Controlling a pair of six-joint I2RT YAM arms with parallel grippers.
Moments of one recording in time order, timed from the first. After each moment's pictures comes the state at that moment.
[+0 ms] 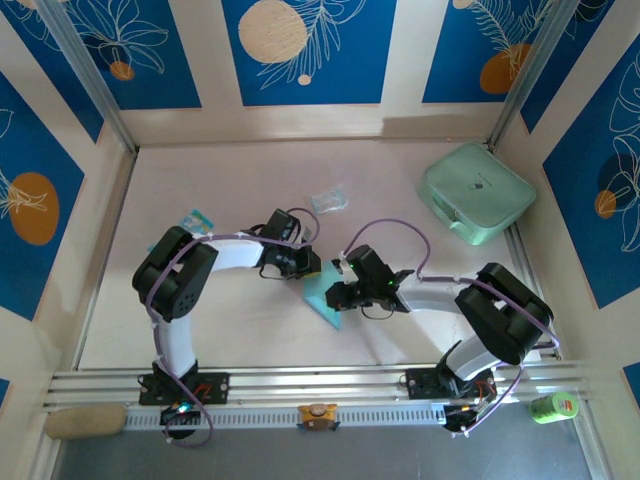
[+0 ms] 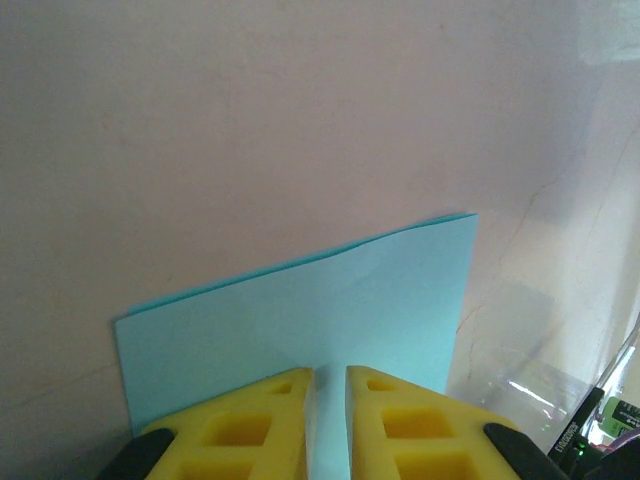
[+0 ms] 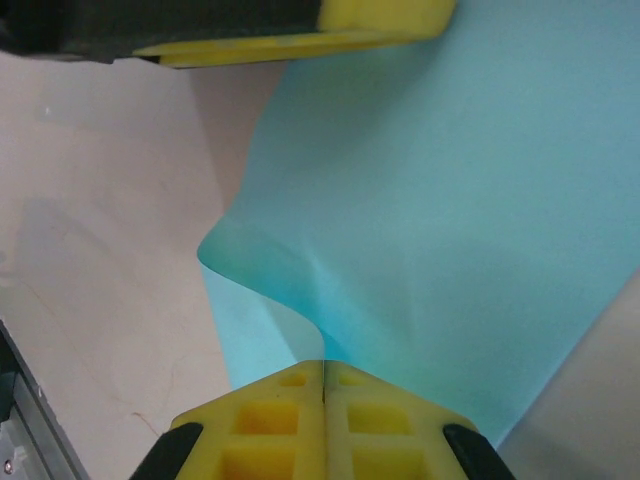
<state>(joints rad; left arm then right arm) -0.61 1.90 1.02 -0.15 0.54 -0.75 0.75 1.51 0.56 0.04 -0.37 0.59</state>
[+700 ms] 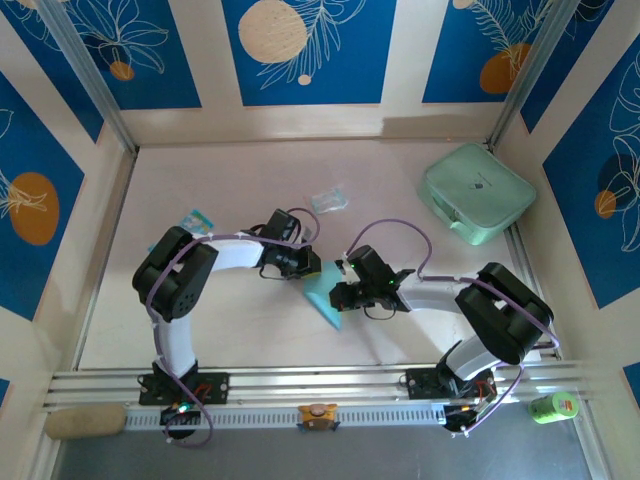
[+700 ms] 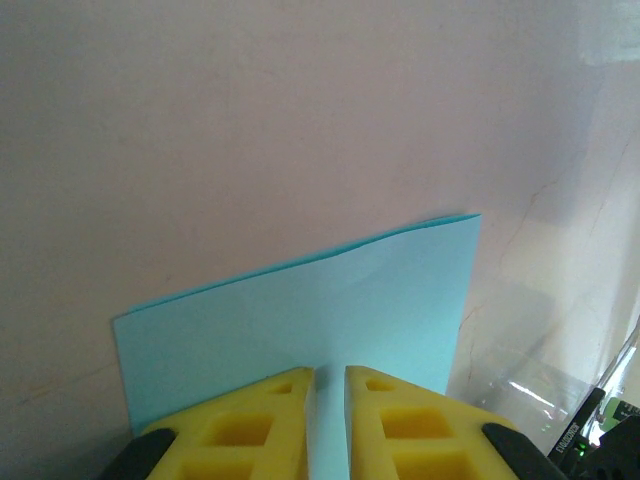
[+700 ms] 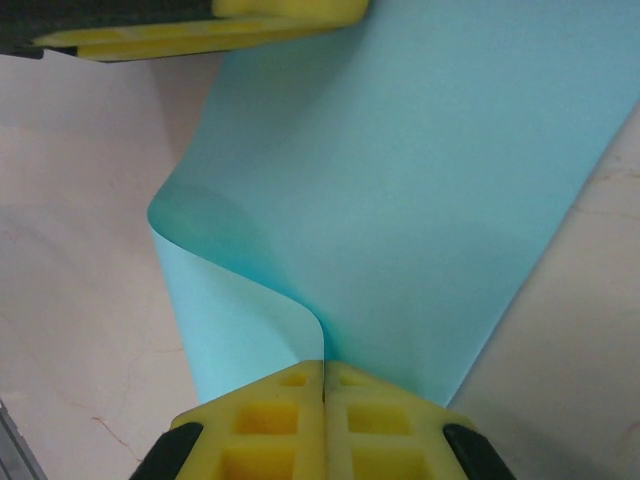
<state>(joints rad) -0.61 1.90 1.02 -0.15 0.54 -0.75 0.74 1.51 0.56 0.00 -0.33 0.58</state>
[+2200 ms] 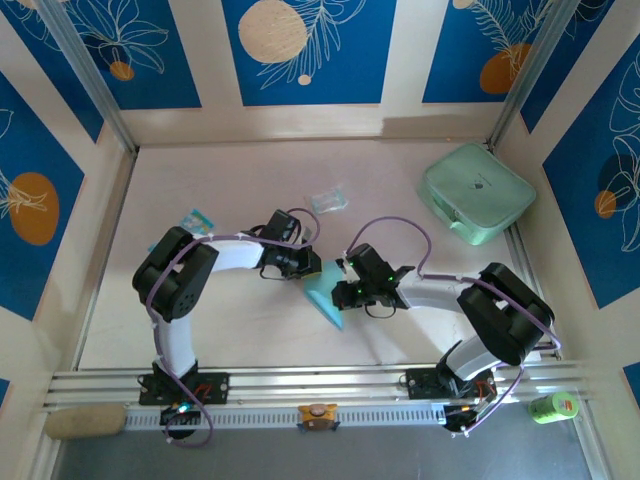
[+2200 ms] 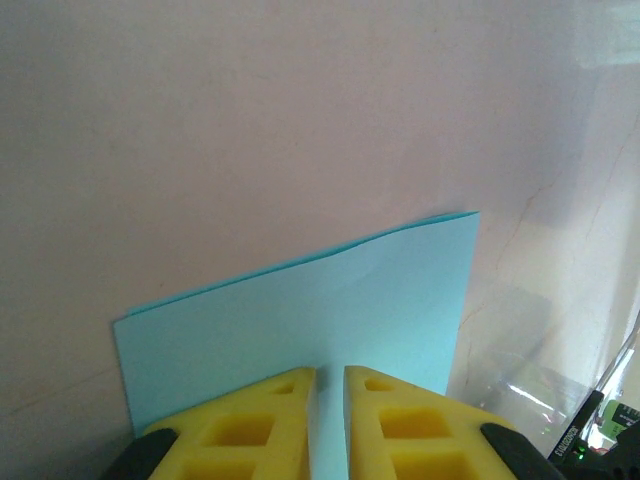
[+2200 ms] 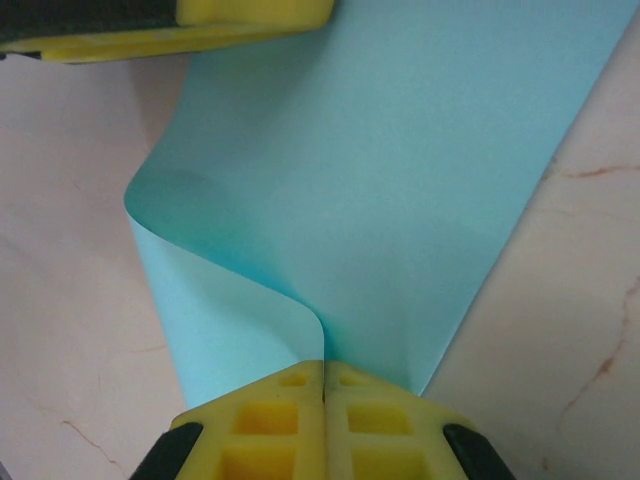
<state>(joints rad) -0.61 1.90 1.01 -0.12 0.54 -0.76 0.73 1.51 0.60 -0.08 -0.29 0.56</state>
